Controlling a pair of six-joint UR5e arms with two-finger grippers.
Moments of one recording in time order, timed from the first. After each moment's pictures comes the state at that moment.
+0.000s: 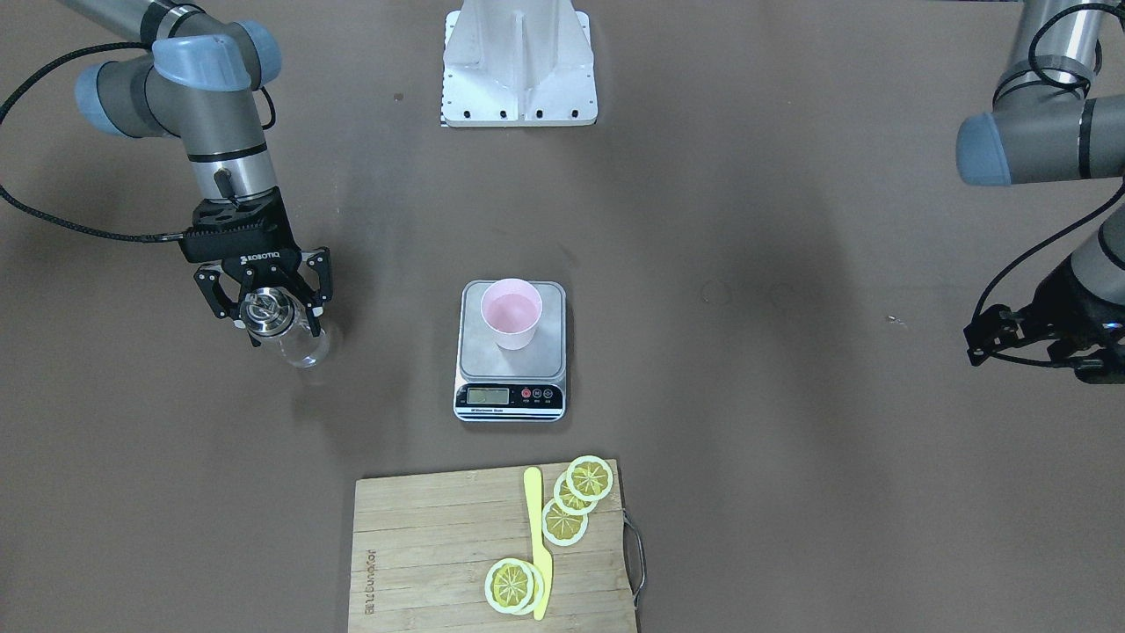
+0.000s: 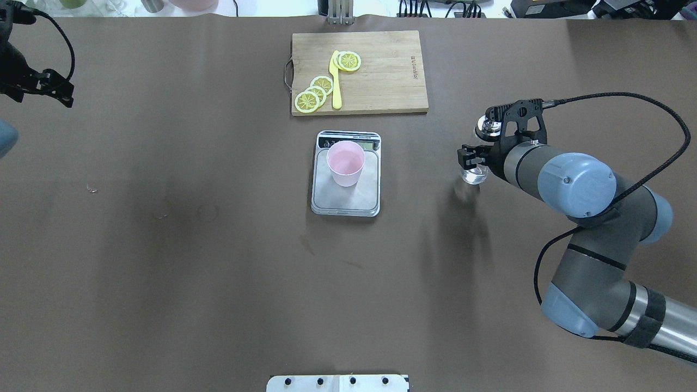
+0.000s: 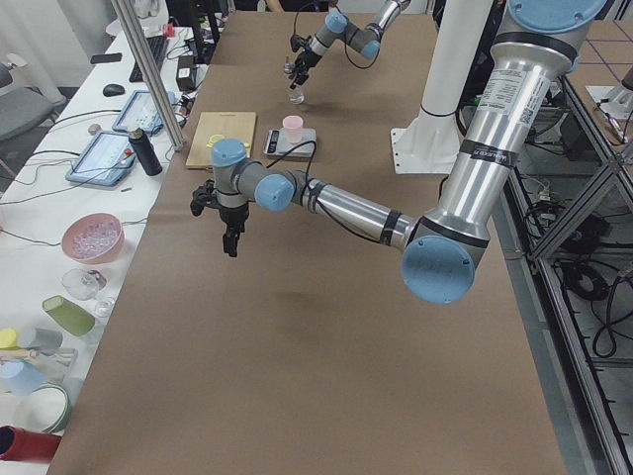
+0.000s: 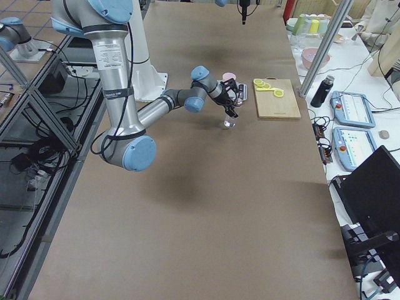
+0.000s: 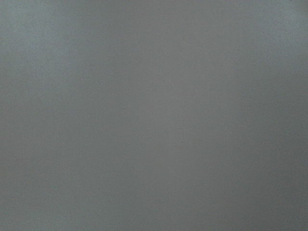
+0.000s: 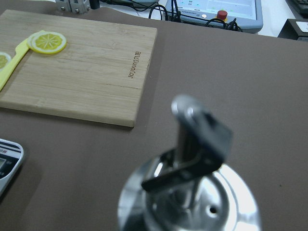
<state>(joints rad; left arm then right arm) -1.18 -1.89 -1.58 -1.67 -2.13 -0.51 0.60 -1.35 1.83 -1.05 1.40 0.96</state>
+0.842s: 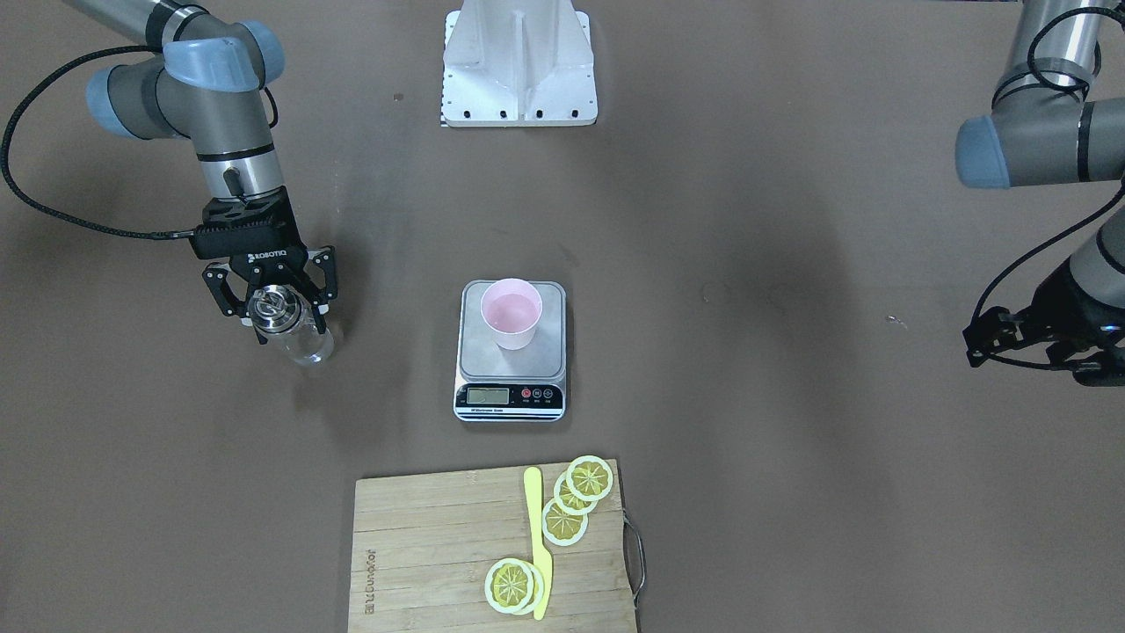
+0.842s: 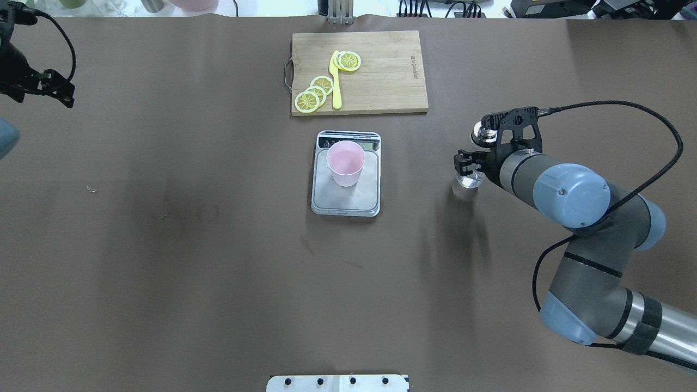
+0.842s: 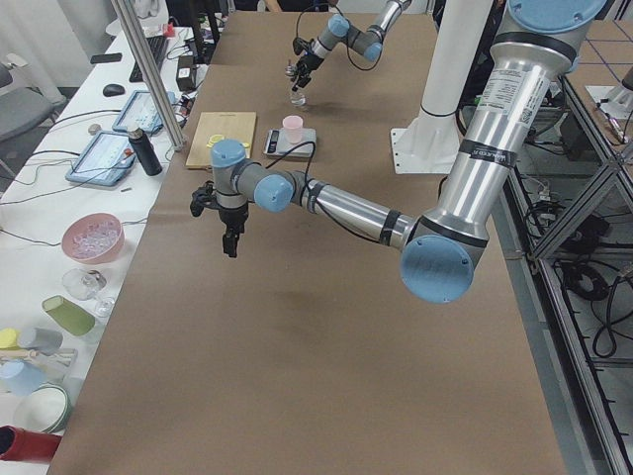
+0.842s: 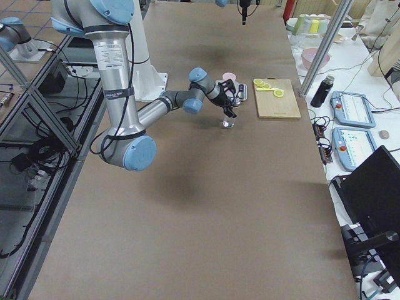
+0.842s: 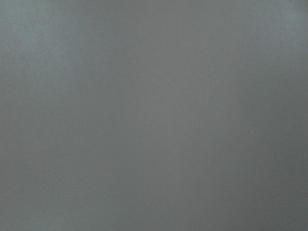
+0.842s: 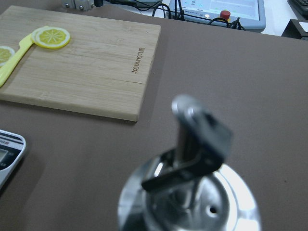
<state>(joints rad) -1.18 -1.89 -1.57 -1.67 -2.13 -0.51 0.57 -1.36 1.82 -1.02 1.36 0.96</state>
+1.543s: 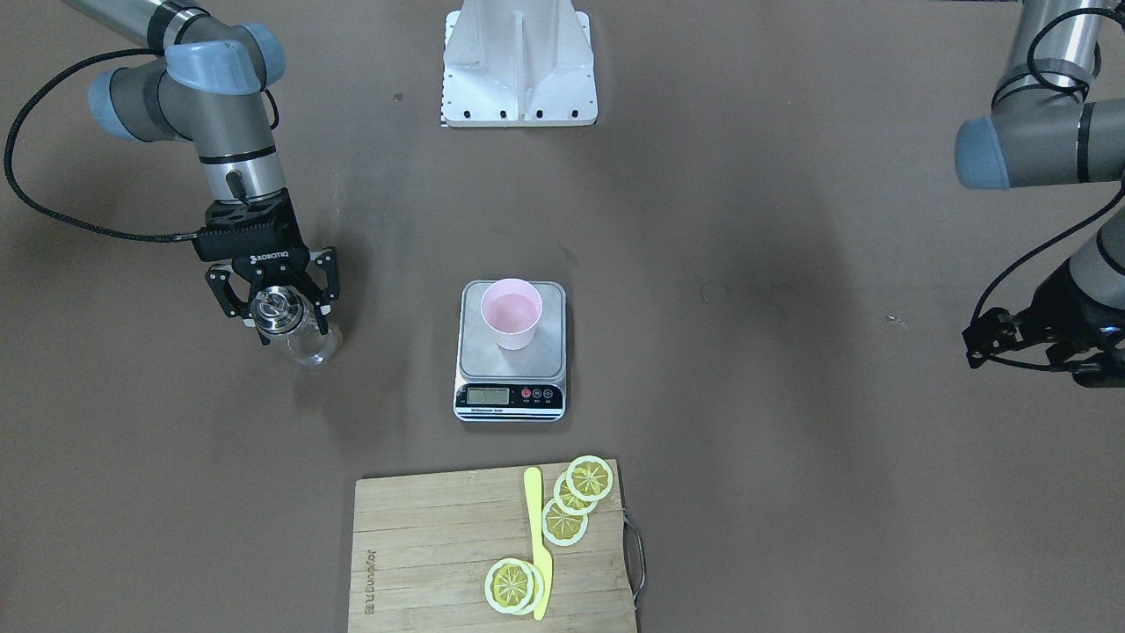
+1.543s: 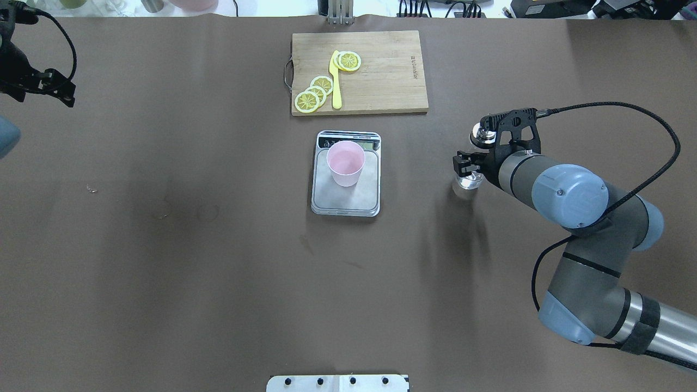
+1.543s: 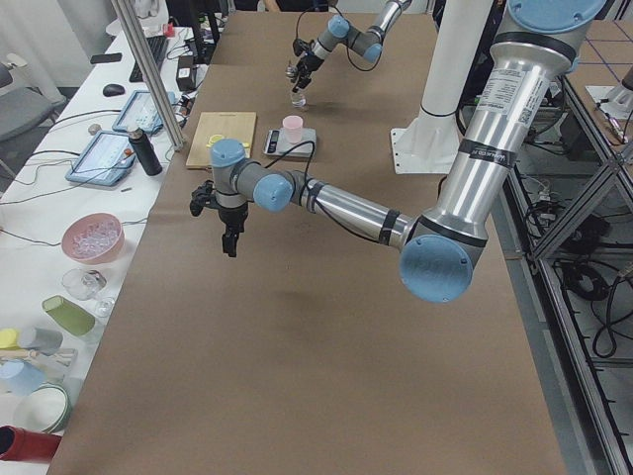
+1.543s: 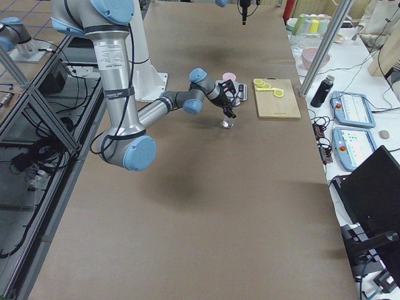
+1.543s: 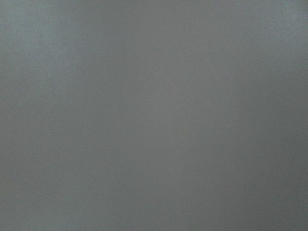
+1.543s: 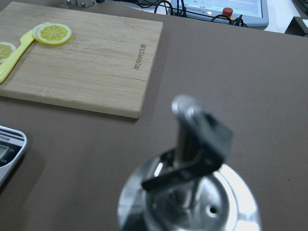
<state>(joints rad) -1.18 -1.90 -1.57 -1.67 -2.13 -0.51 0.57 -1.35 1.81 -1.01 1.37 0.96</state>
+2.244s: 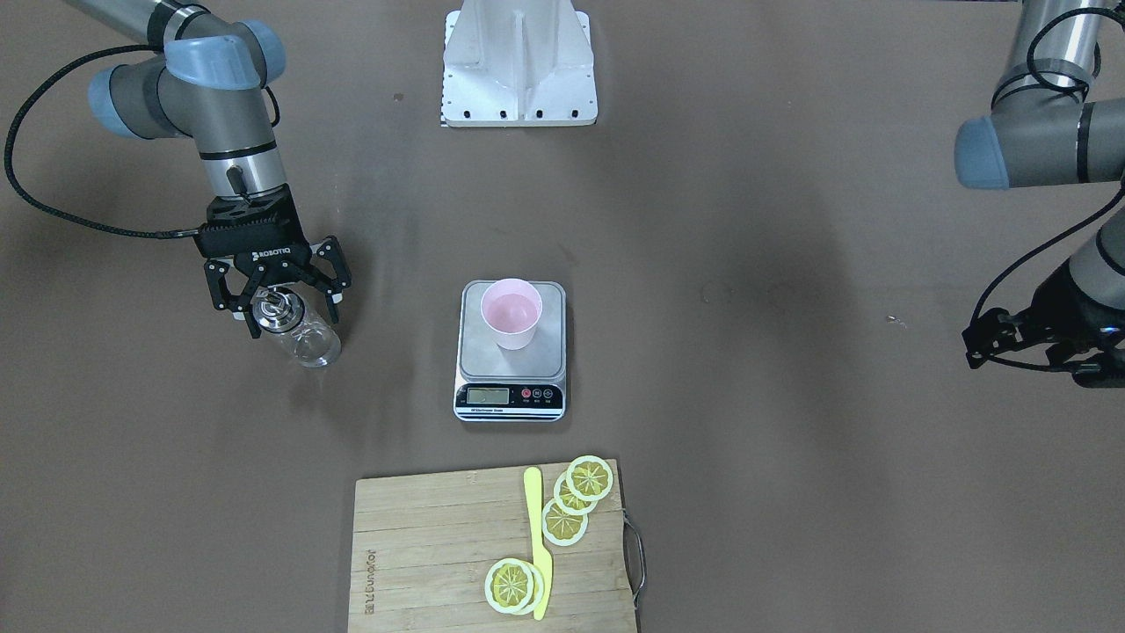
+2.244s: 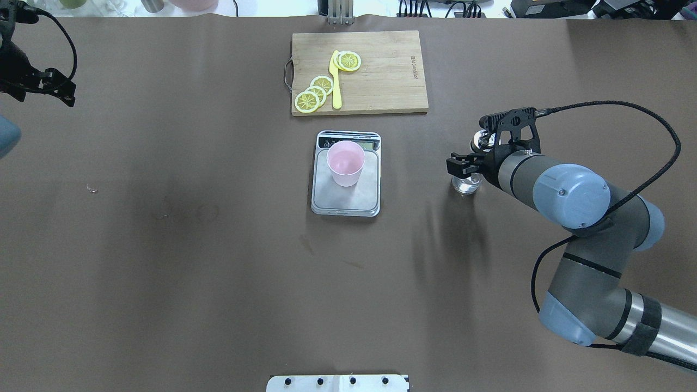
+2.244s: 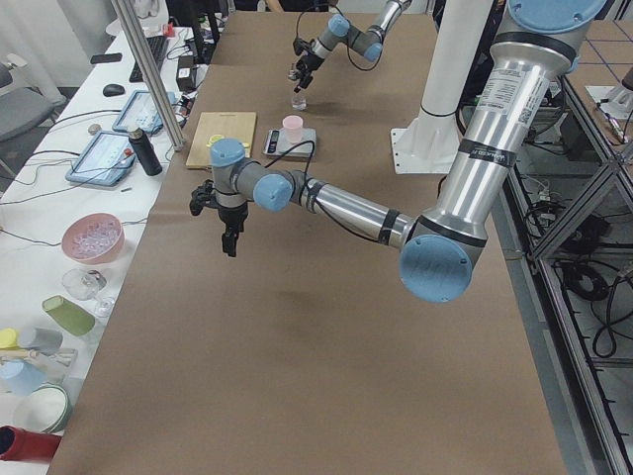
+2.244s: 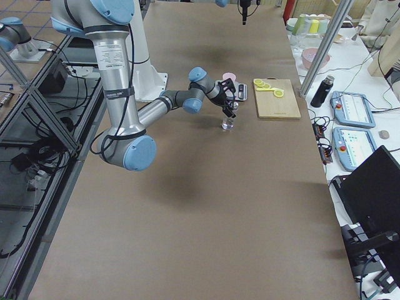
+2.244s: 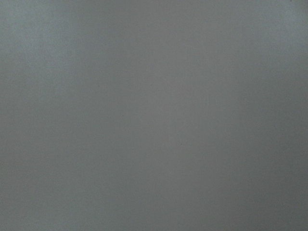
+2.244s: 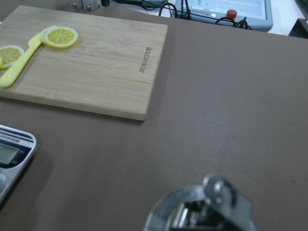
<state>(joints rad) -1.18 -1.90 -1.57 -1.67 -2.13 -0.51 0.57 -1.36 1.83 -1.01 1.38 0.96</state>
